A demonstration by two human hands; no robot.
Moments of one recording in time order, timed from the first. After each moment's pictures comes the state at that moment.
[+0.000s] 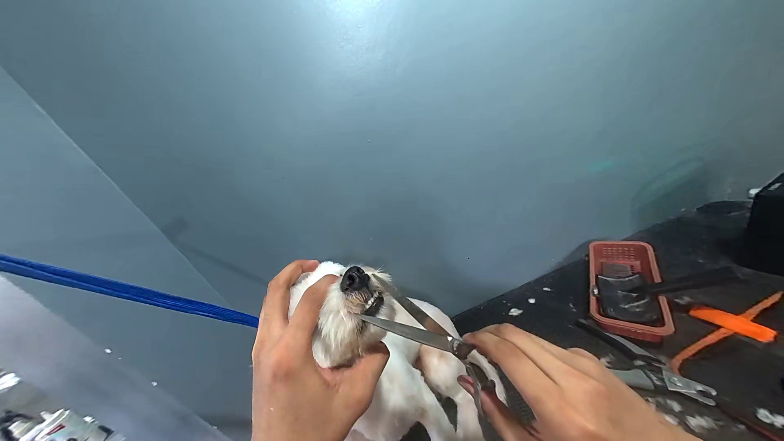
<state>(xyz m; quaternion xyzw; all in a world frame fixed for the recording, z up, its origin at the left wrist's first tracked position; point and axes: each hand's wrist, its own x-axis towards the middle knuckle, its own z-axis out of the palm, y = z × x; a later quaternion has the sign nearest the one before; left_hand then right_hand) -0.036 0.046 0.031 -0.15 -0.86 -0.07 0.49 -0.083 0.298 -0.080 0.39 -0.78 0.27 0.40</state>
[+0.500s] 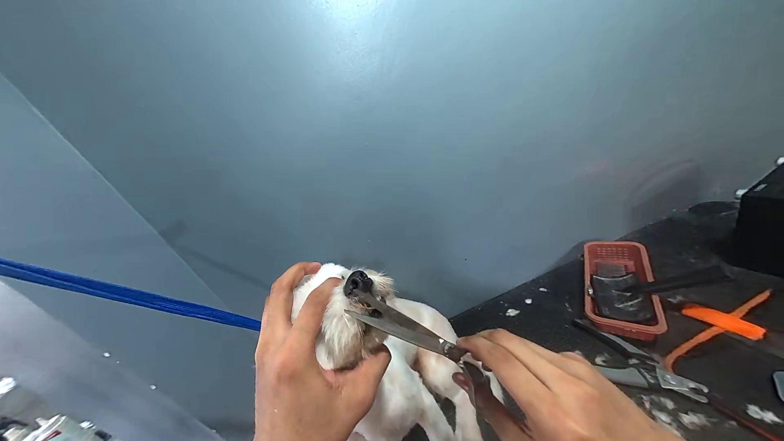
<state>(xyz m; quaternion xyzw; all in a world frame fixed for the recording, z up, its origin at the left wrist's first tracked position) -0.037 0.049 0.030 -0.16 -0.86 -0.07 0.49 -0.077 0.294 -0.079 0.39 -0.78 0.28 0.41</state>
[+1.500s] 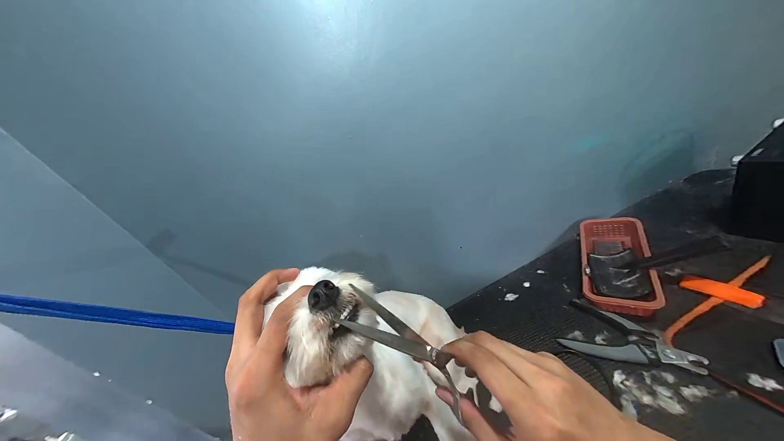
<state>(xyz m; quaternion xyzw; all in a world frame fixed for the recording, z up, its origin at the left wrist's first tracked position) -0.032 0.042 0.034 -0.19 -0.85 -0.11 0.48 -0.079 0.280 -0.095 0.40 -0.76 0.35 0.37</state>
